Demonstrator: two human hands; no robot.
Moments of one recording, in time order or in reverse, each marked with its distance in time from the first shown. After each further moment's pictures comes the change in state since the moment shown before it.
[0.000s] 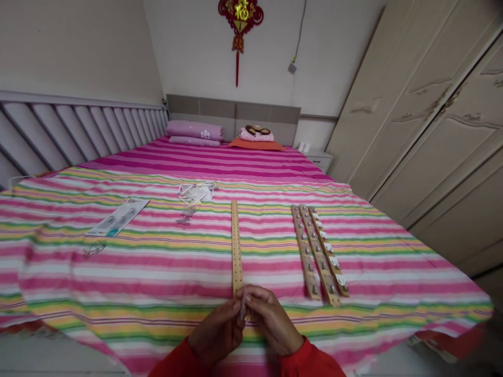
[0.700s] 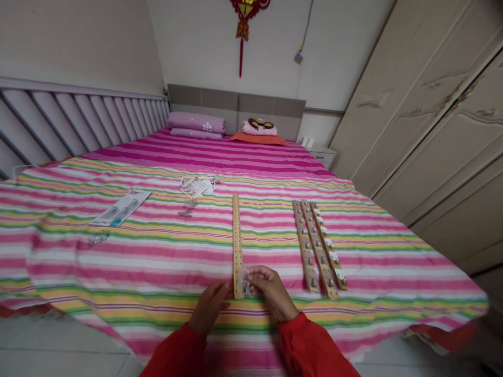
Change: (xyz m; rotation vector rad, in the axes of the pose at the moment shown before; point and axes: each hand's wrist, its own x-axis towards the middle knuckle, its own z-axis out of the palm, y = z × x) left_hand 0.019 0.010 -0.030 0.690 0.414 0.394; right_hand 0.030 0.006 -0.034 -0.176 0.262 0.012
